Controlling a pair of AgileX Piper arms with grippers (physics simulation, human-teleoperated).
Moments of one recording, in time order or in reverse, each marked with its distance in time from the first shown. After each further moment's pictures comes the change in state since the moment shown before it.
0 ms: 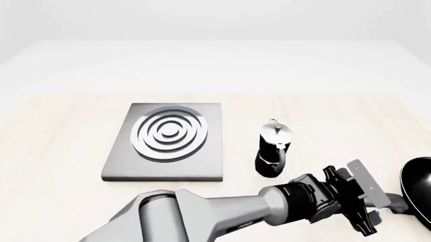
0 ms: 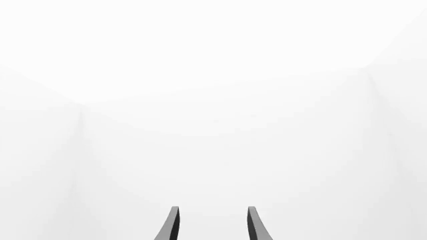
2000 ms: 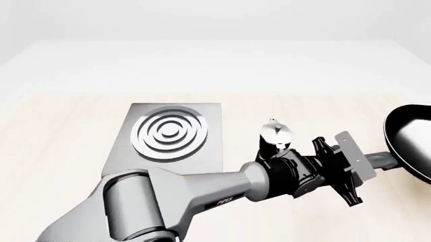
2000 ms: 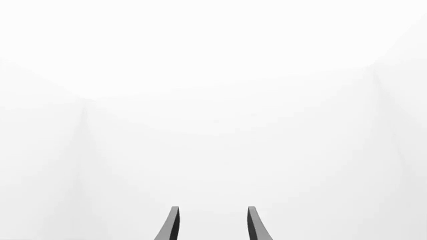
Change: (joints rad) left arm 0.070 -0.146 0.134 -0.090 0.057; right arm 0.026 0.000 0.011 0.003 -0.028
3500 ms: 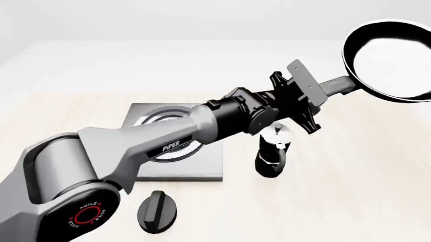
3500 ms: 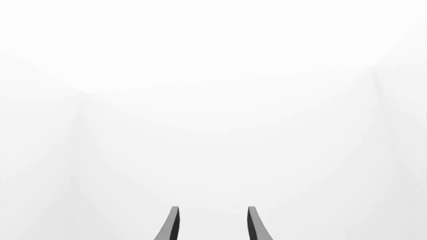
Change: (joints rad) left arm 0.207 -0.222 0.083 -0.031 0.091; right arm 0.010 0.000 0.010 0.002 -0.033
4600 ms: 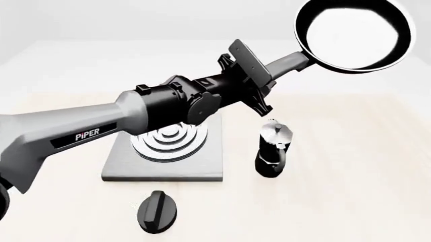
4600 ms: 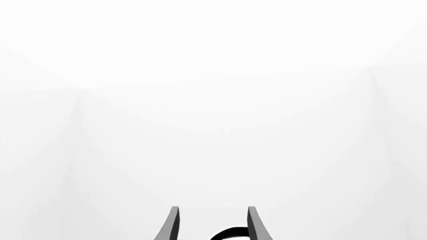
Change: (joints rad) left arm 0.138 -0.312 0.396 -0.155 0.022; right arm -0.008 0.000 0.032 -0.022 -0.009
